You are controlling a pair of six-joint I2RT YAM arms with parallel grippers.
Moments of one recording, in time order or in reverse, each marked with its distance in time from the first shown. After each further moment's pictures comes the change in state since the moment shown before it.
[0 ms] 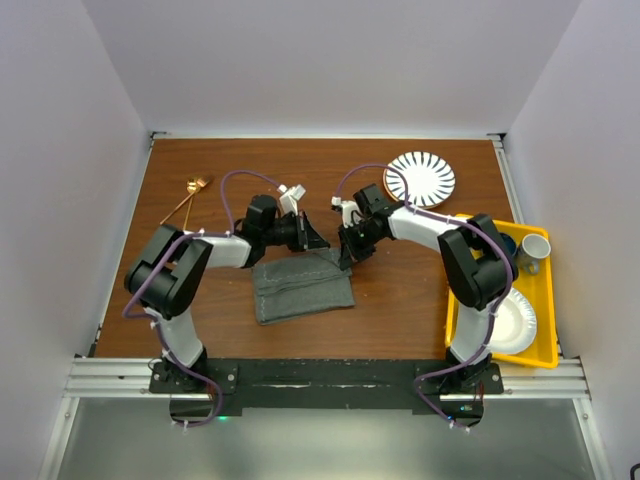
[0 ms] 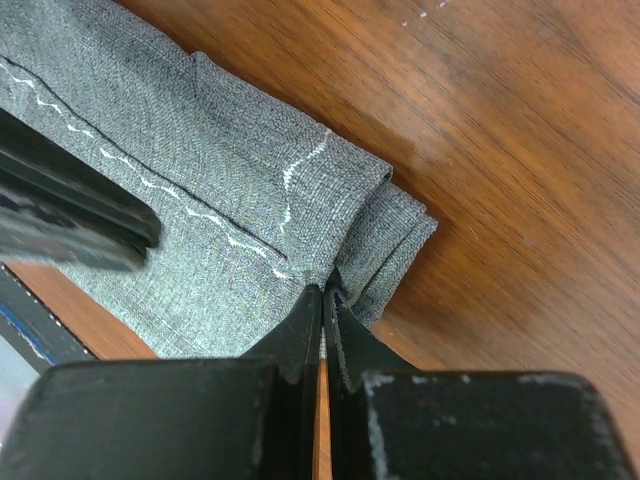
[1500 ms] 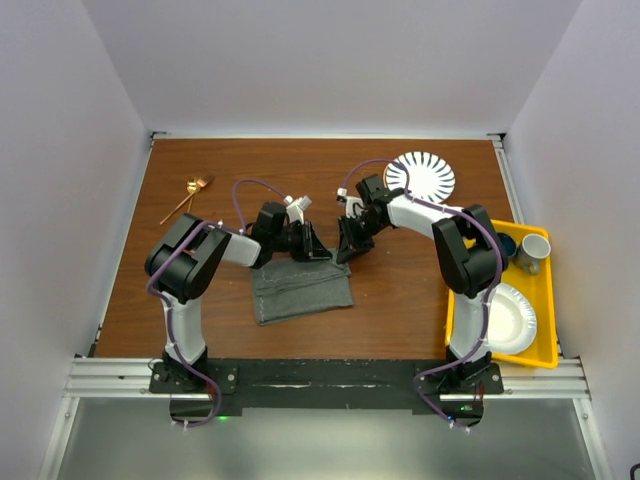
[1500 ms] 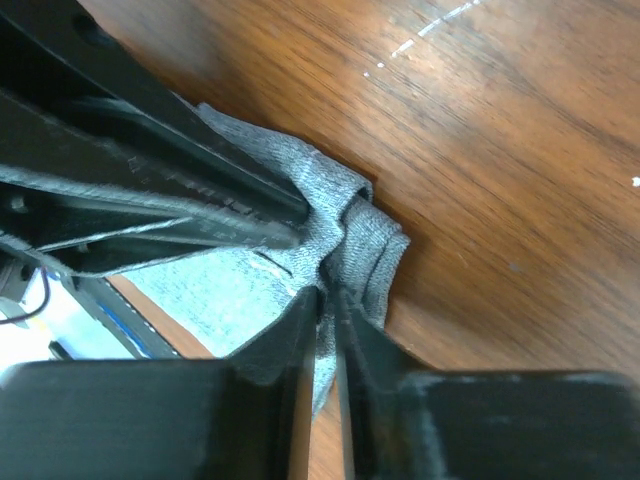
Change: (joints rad) left arm -0.021 0.166 0.039 -0.006 -0.062 0.015; right arm -0.053 0.095 0.137 -0.102 -0.124 0.140
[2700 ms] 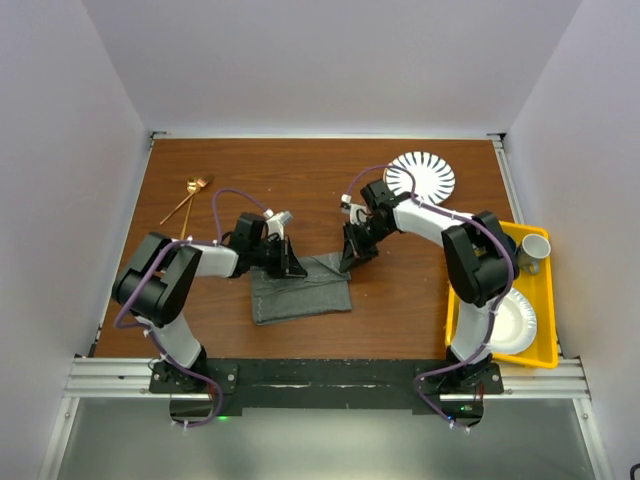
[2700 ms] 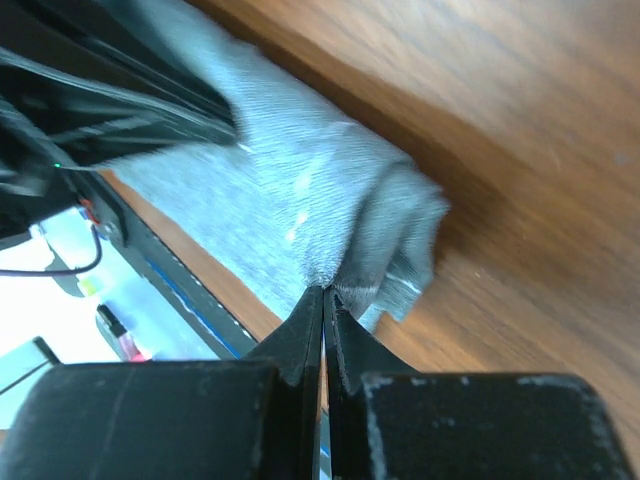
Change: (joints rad) left arm 0.085 -0.233 -0.180 -0.262 0.023 0.174; right arm 0.000 -0.093 -0.064 -0.066 -0.074 0.036
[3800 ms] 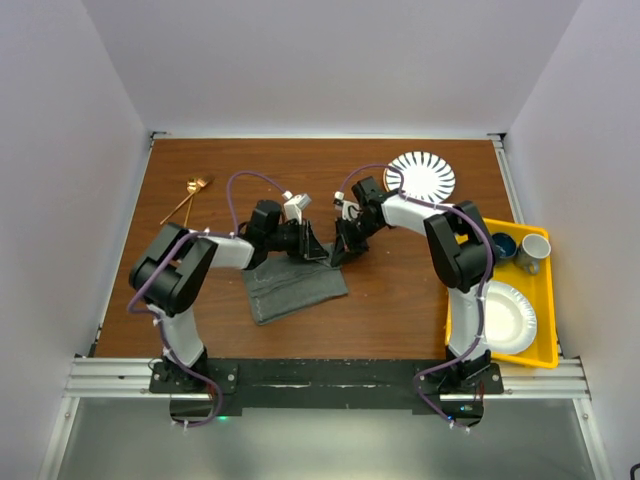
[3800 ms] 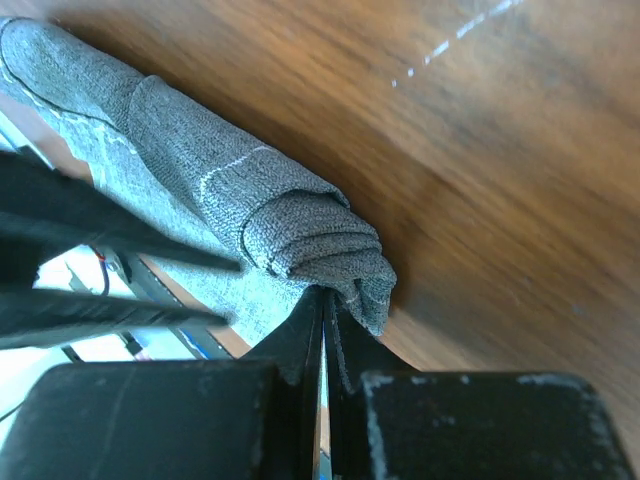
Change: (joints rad) left arm -0.085 0.068 0.120 0.202 0.005 -0.020; right arm 0.005 0.158 0.095 0.061 -0.001 0.051
